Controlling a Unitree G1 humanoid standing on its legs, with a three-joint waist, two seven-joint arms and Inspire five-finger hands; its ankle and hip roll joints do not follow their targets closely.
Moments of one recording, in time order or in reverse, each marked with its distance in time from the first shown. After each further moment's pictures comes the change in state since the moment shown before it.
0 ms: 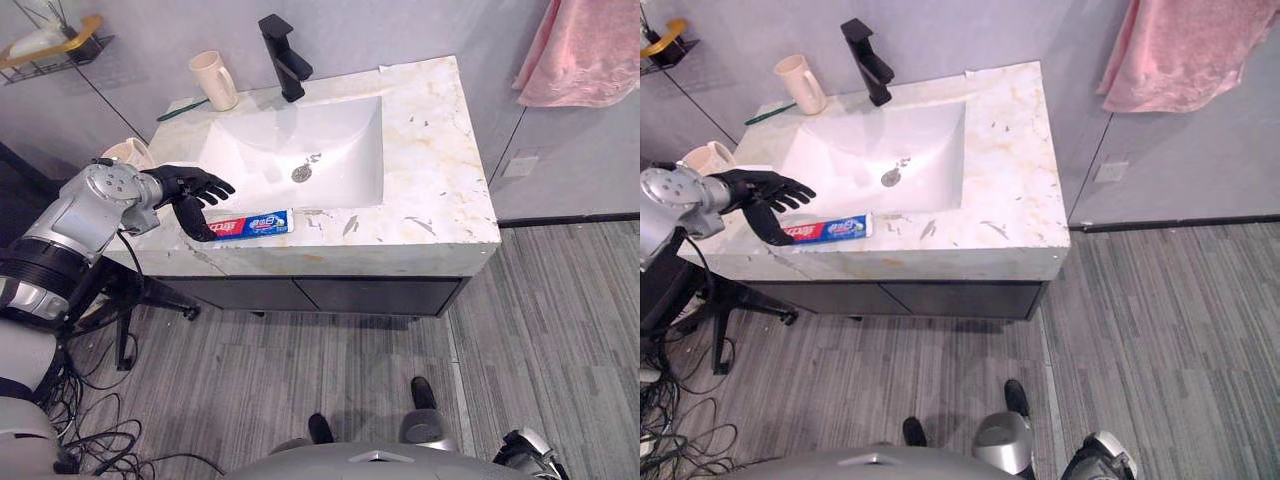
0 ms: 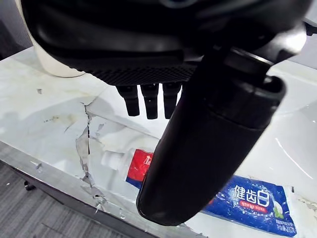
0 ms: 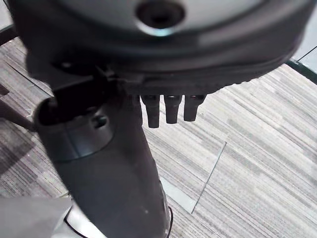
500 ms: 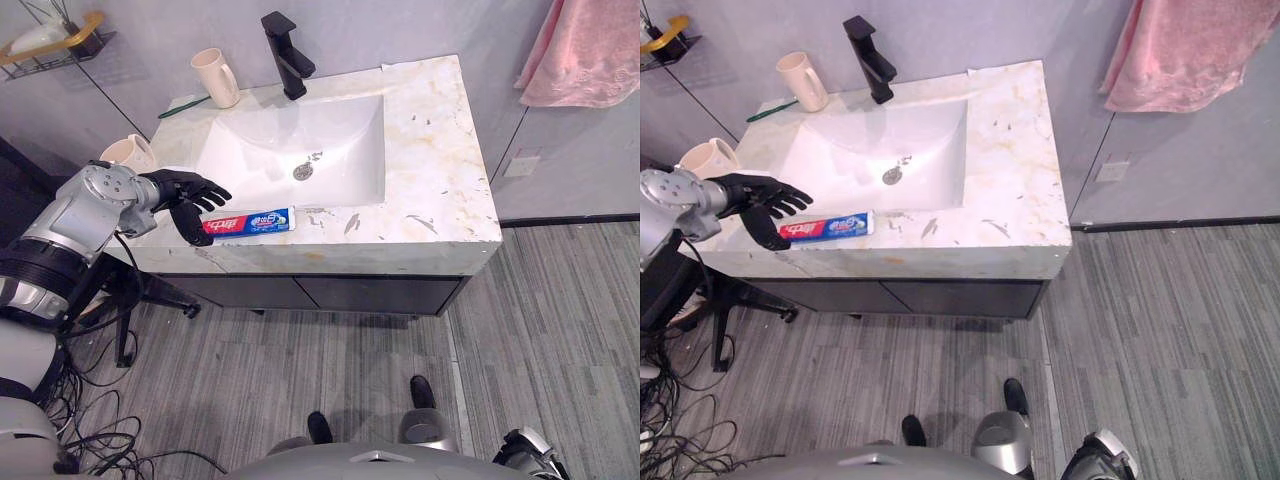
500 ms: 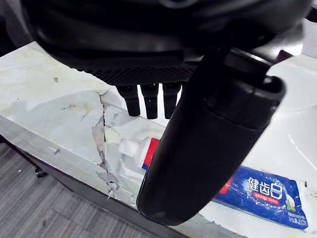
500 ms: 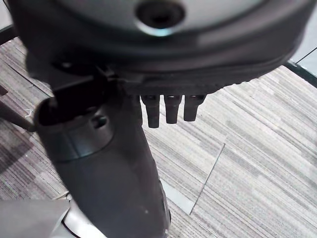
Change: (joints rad) left arm 0.000 0.000 0.001 0.019 0.005 0.022 -0.040; right arm -0.005 0.000 -0.001 -0.007 0.001 0.006 0.000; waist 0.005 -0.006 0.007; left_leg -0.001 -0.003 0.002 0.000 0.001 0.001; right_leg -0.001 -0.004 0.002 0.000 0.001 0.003
